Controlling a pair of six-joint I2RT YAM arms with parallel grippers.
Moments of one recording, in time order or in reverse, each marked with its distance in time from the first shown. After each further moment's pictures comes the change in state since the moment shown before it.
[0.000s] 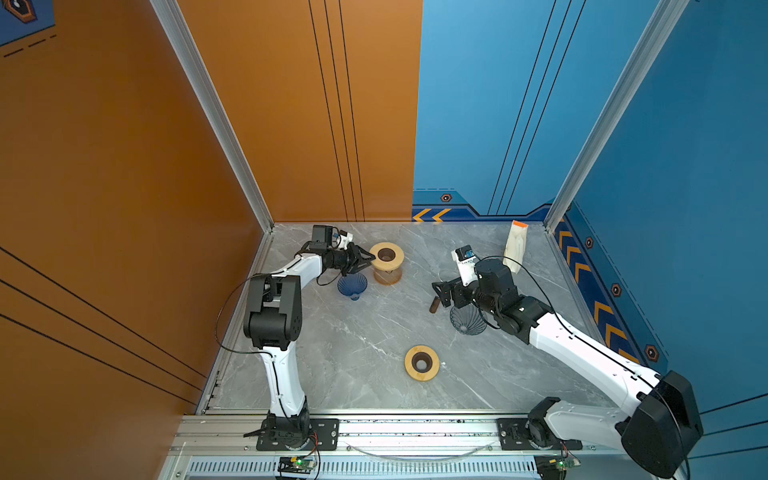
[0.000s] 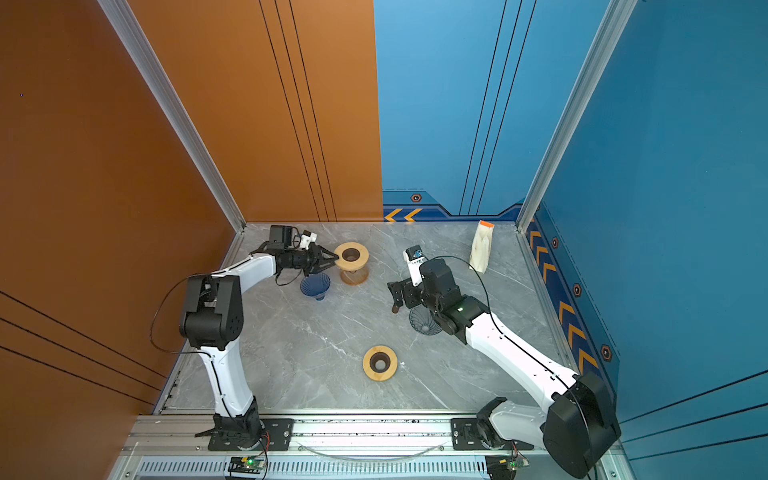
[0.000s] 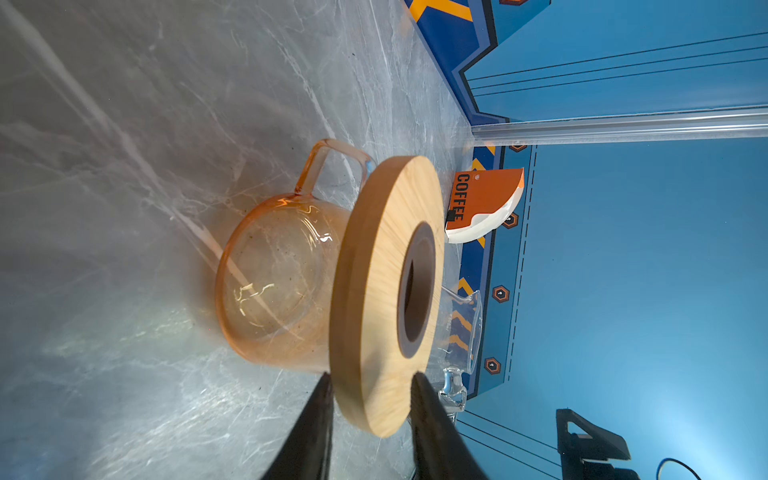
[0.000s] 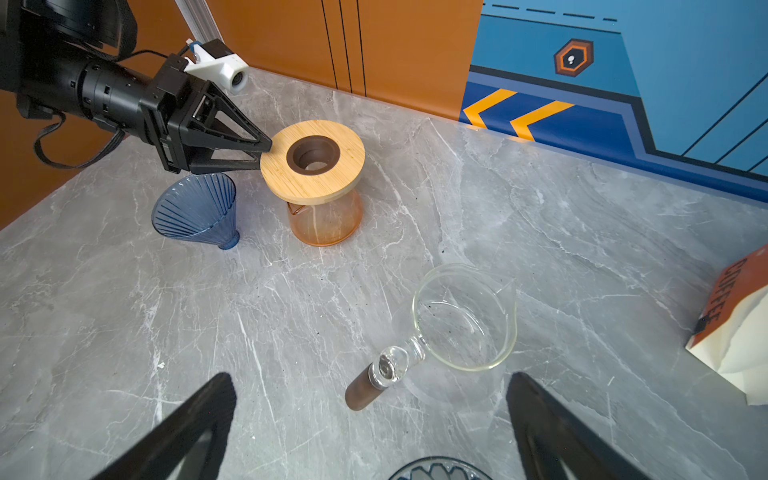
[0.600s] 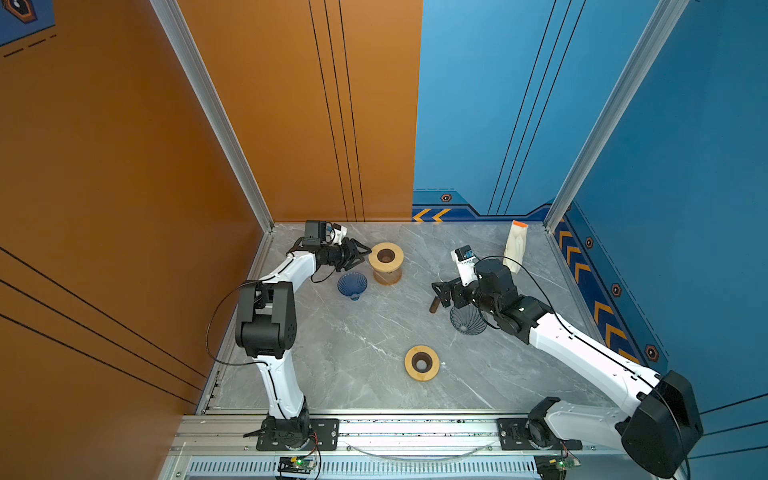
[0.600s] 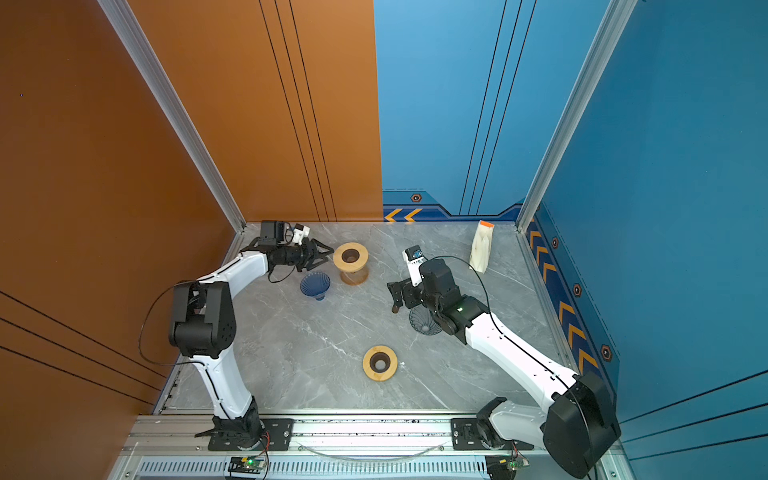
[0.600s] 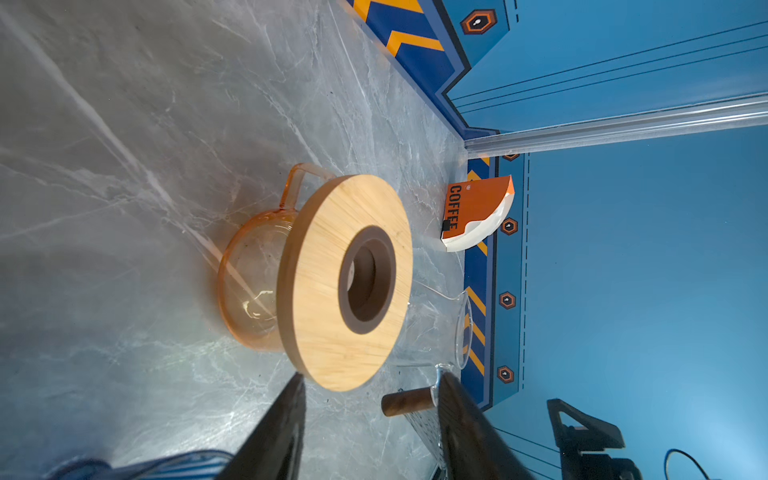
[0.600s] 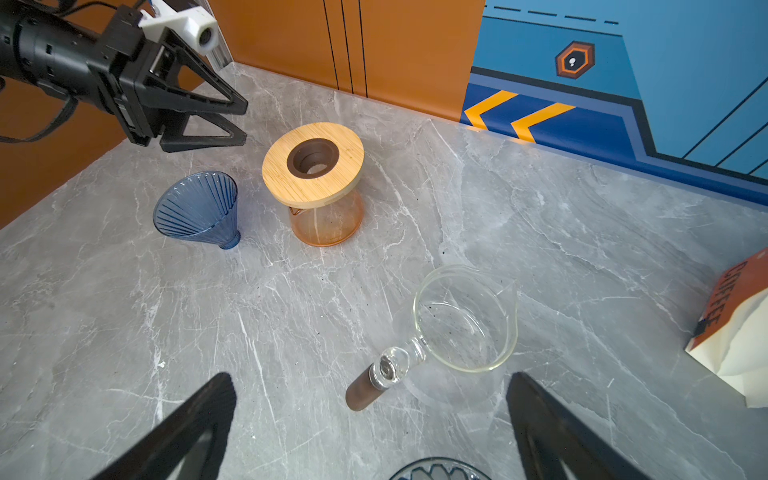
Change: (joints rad) left arm 0.015 -0.126 0.000 -0.061 -0.056 0.063; right arm 0.001 0.000 0.009 -0.007 -0.001 -0.005
